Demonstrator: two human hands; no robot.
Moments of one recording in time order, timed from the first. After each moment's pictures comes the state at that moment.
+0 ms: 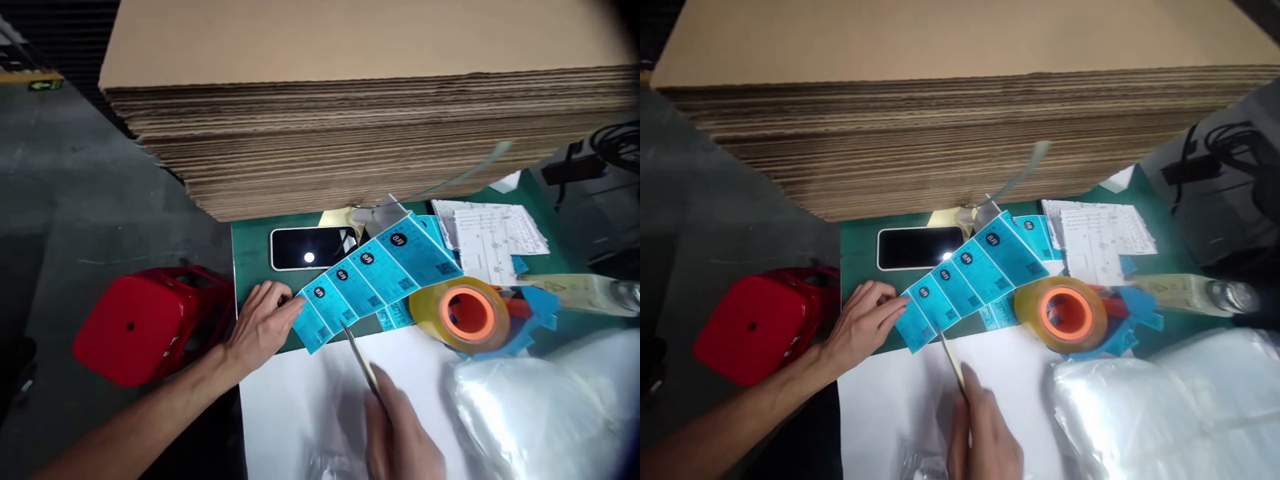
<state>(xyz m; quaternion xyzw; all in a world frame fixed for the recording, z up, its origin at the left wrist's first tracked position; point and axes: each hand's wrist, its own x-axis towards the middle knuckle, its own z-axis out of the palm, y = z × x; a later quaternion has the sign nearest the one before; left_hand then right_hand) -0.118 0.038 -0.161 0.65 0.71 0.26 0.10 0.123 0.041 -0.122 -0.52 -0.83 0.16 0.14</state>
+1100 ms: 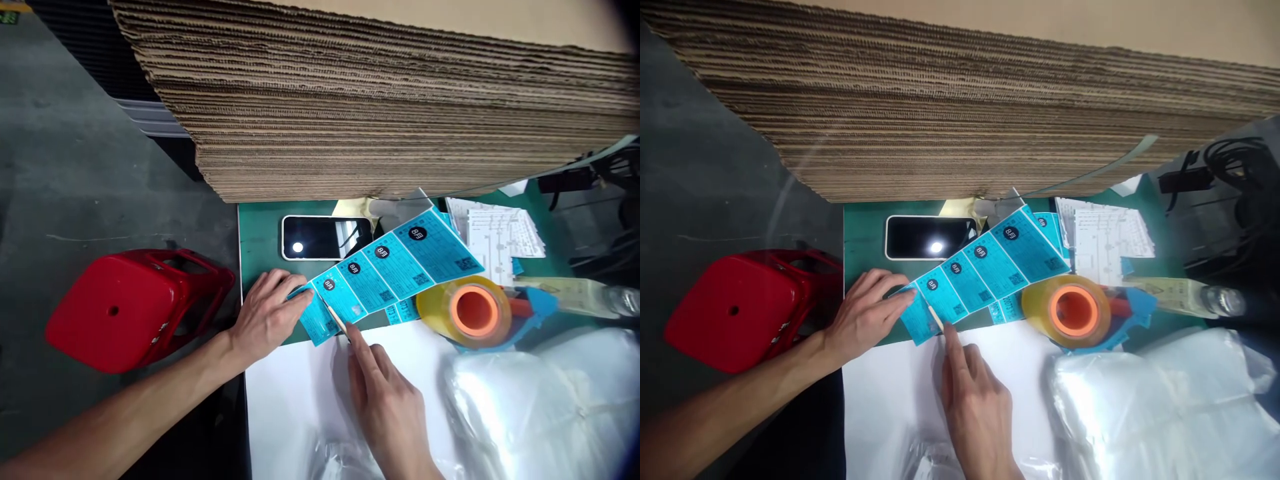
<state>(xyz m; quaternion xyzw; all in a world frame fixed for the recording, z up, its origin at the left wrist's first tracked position) -0.130 0.034 -0.171 0.67 0.67 0.30 0.06 0.090 0.065 -0.134 -0.39 -0.92 0.00 0.01</state>
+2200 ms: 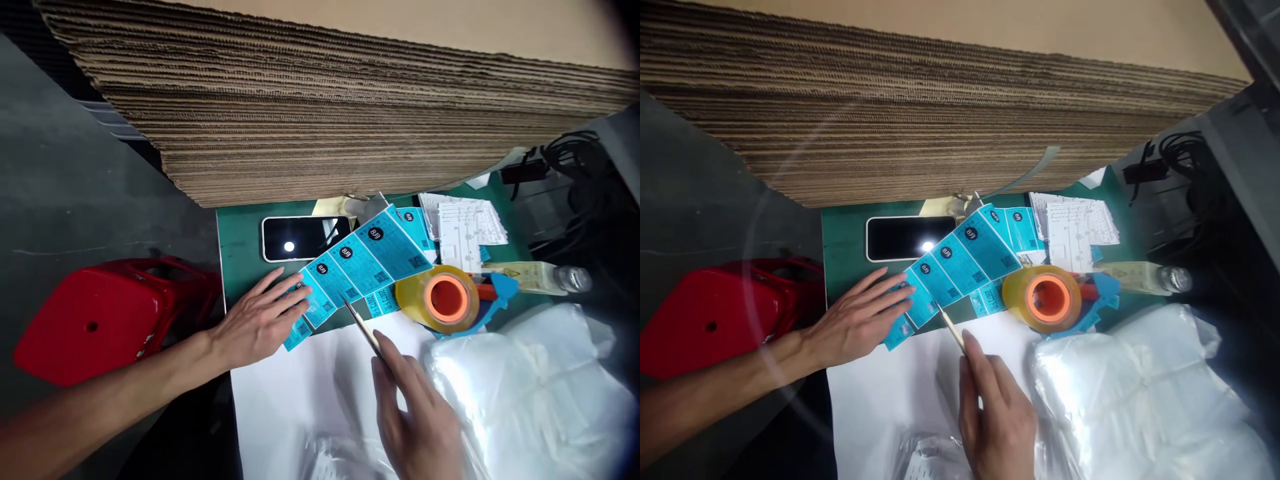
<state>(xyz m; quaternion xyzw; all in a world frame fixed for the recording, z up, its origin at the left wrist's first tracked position) -0.138 0.039 -0.161 0.80 0.54 0.23 0.11 0.111 0.071 -0.099 -0.45 -0.87 0.10 0.14</state>
